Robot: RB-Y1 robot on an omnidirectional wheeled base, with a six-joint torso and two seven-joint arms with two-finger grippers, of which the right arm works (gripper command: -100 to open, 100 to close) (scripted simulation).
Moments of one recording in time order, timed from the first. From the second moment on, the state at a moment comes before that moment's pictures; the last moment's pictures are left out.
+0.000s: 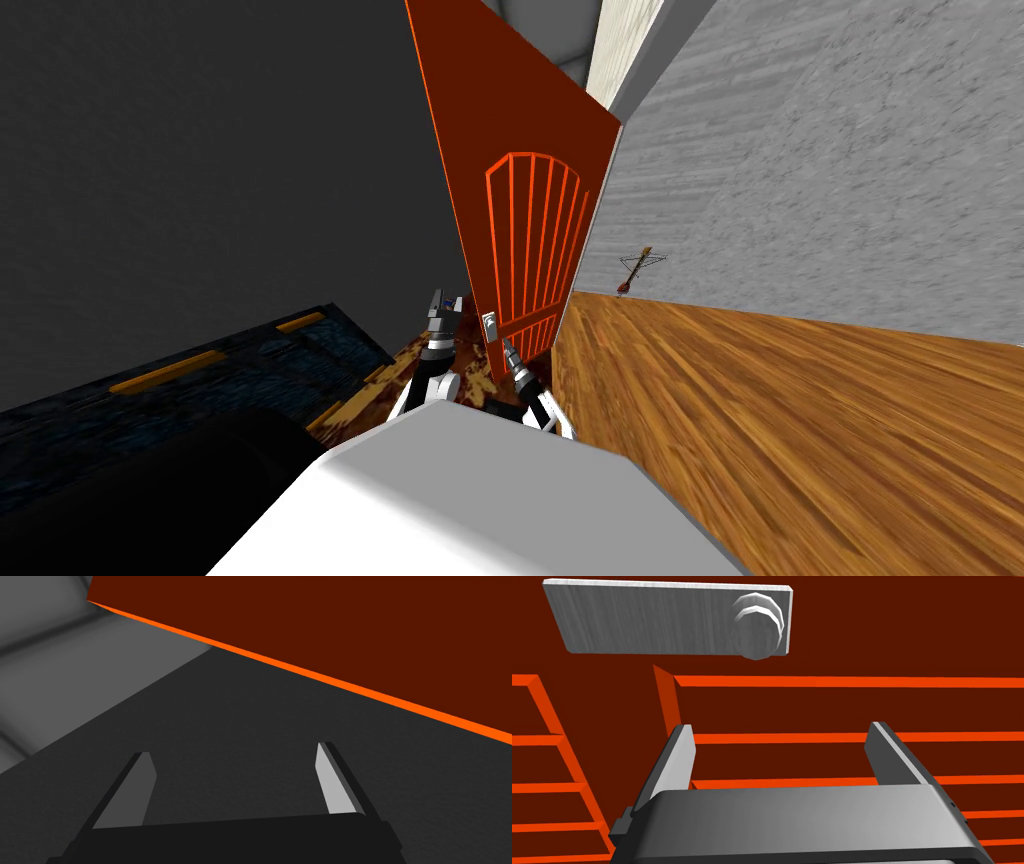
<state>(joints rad) 0.11 -0.07 0.66 -1.41 0.38 -0.29 -0.33</state>
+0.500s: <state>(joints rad) 0.08 -0.04 0.64 -1.37 0.37 -0.31 -0.32</state>
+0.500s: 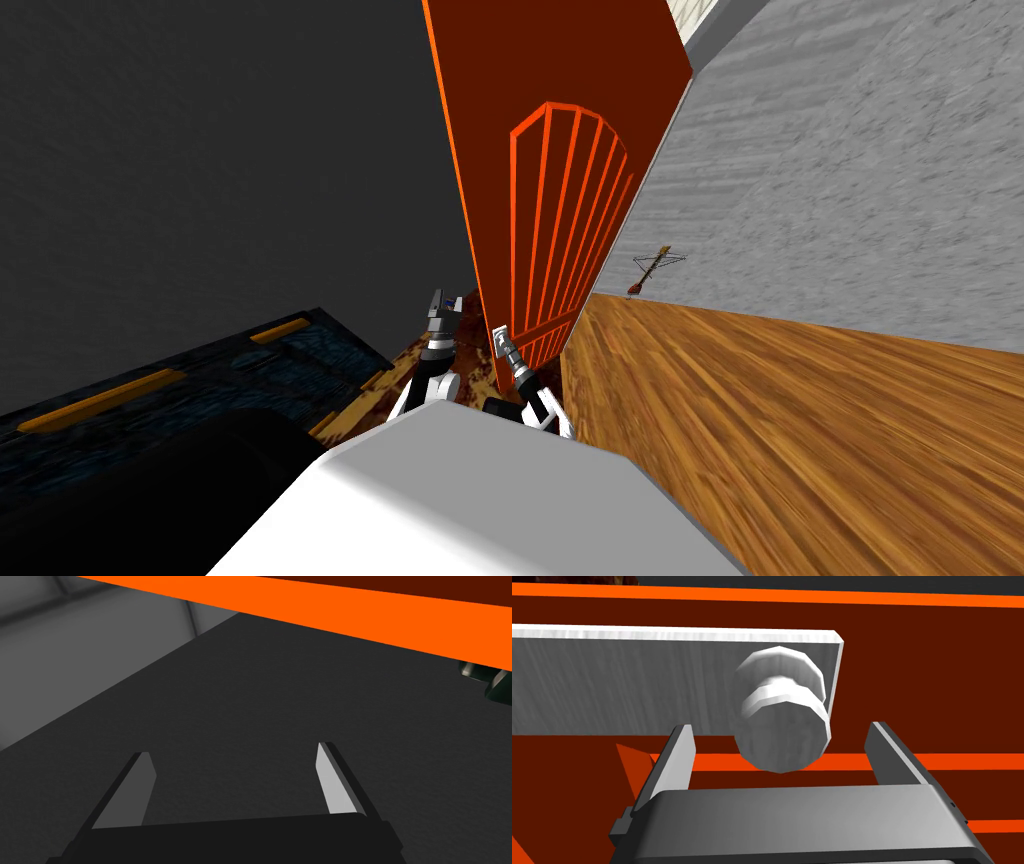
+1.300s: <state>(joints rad) 0.08 -0.05 0.63 -1.36 0.36 -0.31 -0.32</state>
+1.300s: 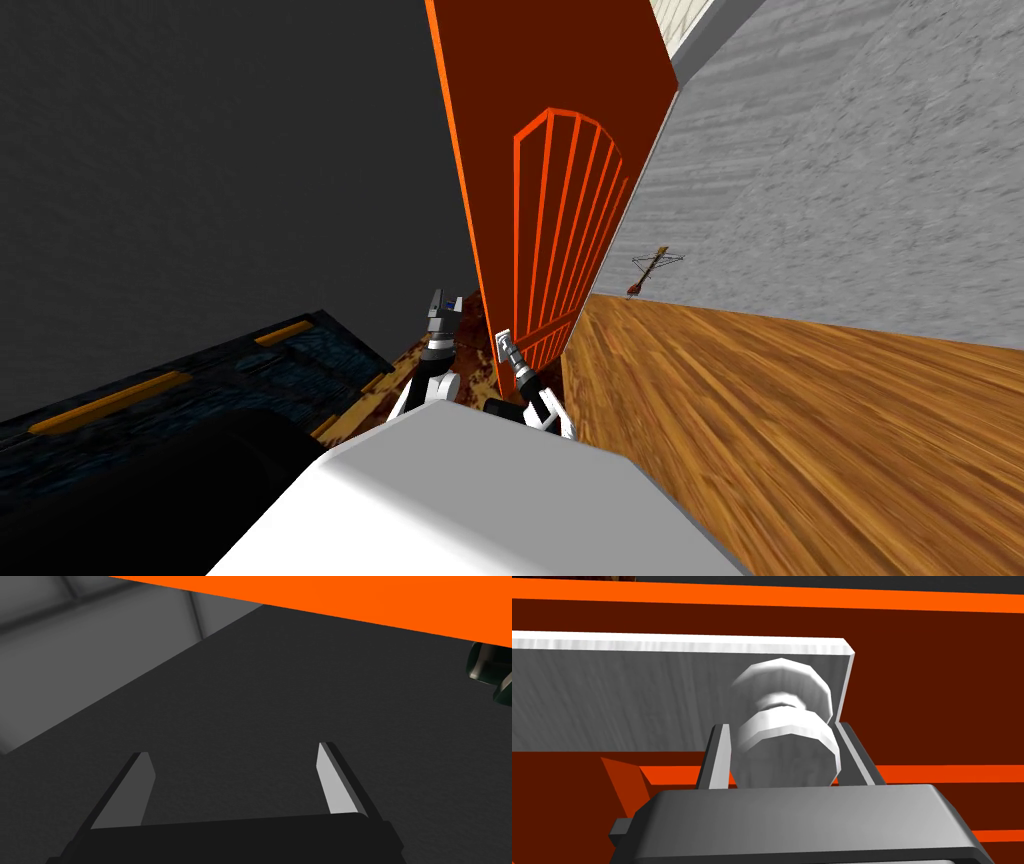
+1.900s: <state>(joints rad) 0.06 -0.04 0.56 -1.34 0.35 -0.29 -0.29</state>
